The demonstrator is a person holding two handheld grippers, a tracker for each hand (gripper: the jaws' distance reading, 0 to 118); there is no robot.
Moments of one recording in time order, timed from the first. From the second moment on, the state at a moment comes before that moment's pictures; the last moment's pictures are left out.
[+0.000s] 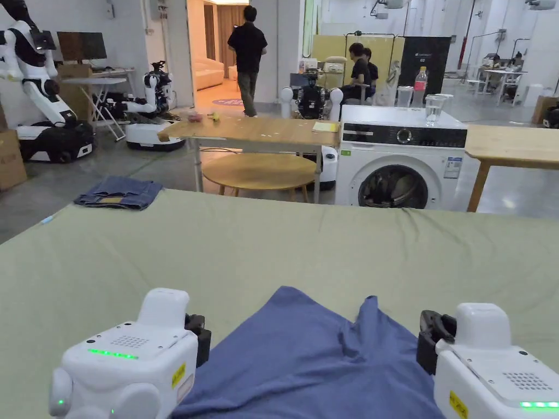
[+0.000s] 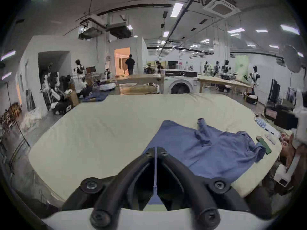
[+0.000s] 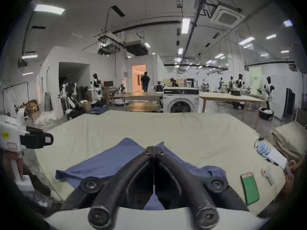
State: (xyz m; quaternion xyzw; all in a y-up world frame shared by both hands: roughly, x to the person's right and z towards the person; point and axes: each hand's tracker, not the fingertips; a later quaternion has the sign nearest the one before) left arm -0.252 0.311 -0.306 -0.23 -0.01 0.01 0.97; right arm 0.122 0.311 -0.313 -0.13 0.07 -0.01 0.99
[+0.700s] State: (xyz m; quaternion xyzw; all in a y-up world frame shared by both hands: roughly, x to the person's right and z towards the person) left arm -0.336 0.158 -0.335 -0.41 -0.04 0.07 0.91; right arm 0.136 0.237 -0.385 -0.25 0.06 0.00 0.97
